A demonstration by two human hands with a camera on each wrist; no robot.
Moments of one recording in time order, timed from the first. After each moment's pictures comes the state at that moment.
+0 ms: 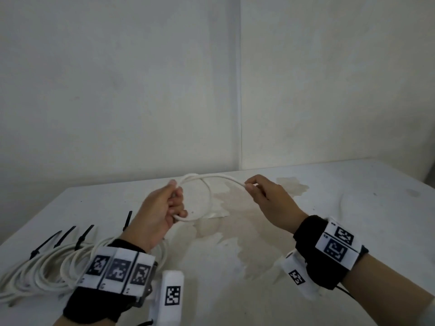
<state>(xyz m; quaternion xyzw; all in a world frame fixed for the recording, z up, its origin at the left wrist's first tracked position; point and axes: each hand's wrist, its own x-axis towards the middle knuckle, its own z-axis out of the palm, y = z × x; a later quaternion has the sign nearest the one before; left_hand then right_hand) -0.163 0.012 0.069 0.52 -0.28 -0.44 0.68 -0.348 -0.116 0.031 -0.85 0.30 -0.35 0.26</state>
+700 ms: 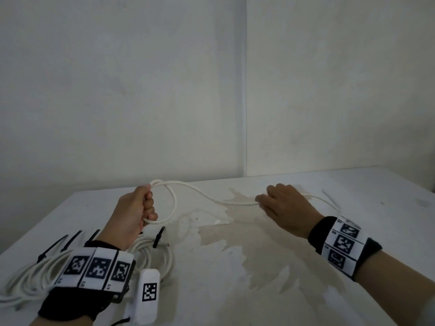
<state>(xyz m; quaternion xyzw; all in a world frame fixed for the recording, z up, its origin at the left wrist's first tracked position) -0.111 0.027 0.069 0.60 -0.25 -0.31 0.69 -0.367 -0.148 0.021 -0.93 0.21 -0.26 -0.15</state>
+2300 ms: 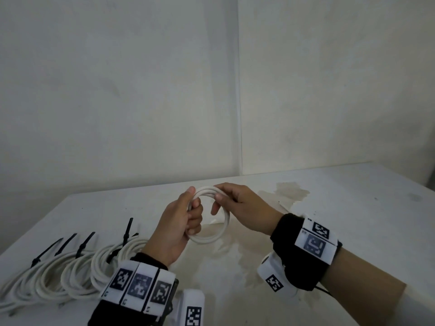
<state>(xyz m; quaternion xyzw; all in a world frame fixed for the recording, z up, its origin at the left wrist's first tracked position) -0.191 0.011 0.062 0.54 -0.35 -0.41 0.64 -0.311 -0.090 0.053 -0.84 0.16 -0.29 0.42</state>
